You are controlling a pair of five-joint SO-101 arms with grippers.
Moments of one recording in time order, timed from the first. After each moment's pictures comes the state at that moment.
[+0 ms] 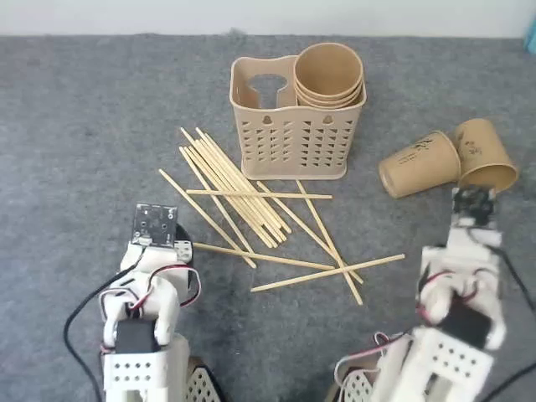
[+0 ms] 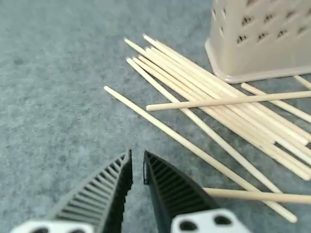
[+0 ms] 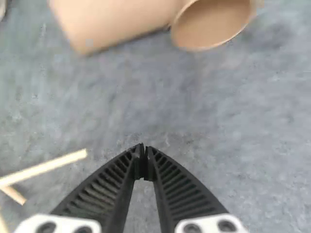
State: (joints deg) left arm -8.2 -100.2 96.7 54.9 -3.1; right arm 23.2 -77.4 70.4 62.9 20.2
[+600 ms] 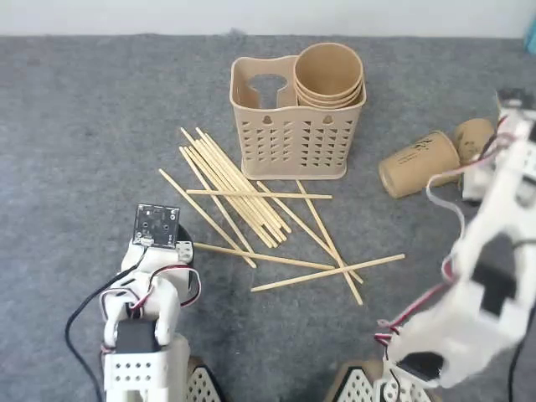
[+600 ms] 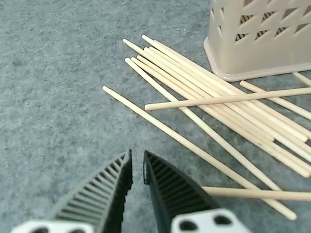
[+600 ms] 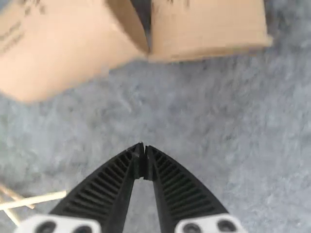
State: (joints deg) left arm -8.0 -100.7 96.9 54.9 -4.0; right arm 24.5 13.0 -10.6 86.2 20.5
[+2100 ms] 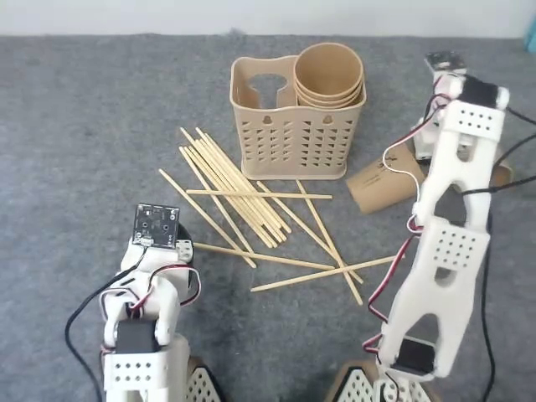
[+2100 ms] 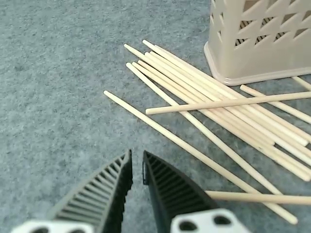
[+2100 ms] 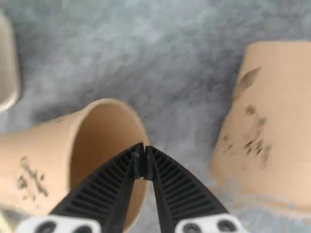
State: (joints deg) left arm -8.0 -100.7 96.9 54.0 -4.2; right arm 10.5 51.5 -62.4 100.7 20.1
